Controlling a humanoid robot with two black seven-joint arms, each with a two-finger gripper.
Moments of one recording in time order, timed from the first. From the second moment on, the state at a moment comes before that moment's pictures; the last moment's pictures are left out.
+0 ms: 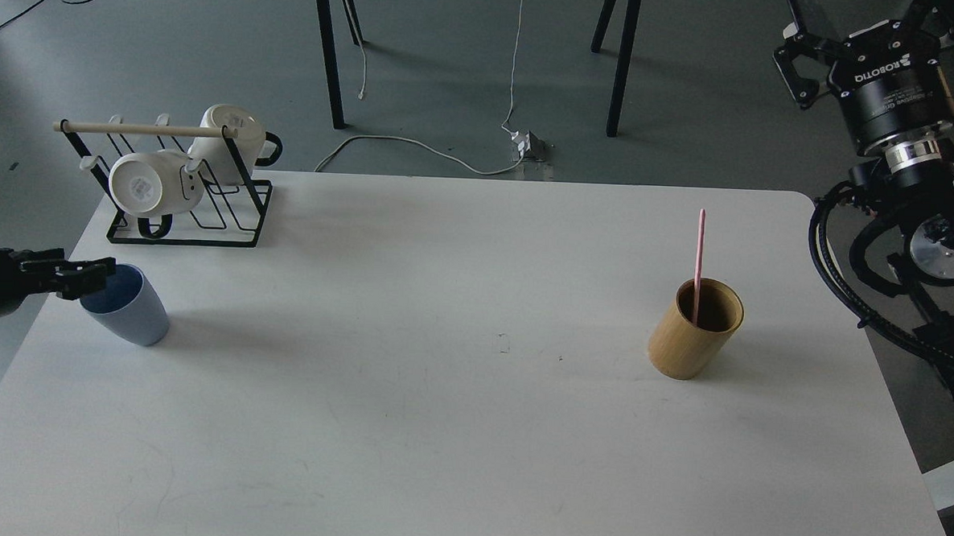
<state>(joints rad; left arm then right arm) -0.77 0.89 -0.04 -0.75 1.52 -0.05 -0.40 0.71 -0.45 1.04 0.94 0.22 0.49 0.20</state>
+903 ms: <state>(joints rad) -0.91 0.96 -0.04 -0.95 1.54 -0.15 -0.48 0.71 -0.50 1.04 0.99 0.20 0.49 0.20</state>
